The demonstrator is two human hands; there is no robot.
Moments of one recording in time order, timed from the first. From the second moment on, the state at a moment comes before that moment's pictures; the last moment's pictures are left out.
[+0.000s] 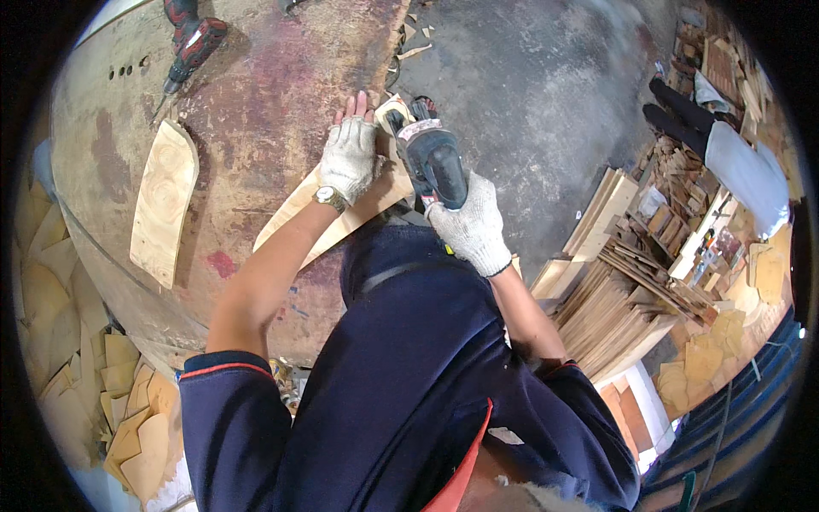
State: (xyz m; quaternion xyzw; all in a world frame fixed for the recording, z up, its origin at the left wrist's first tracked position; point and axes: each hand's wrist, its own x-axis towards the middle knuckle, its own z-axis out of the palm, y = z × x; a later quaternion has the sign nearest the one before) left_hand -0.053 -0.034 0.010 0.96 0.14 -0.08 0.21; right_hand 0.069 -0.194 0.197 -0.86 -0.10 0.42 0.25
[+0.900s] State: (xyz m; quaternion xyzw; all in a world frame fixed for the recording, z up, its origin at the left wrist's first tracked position) left_hand -0.051 -0.041 0.020 0.94 0.21 -0.05 0.25; right_hand 0.065 -0.212 0.190 -0.89 -0.15 0.38 0.19
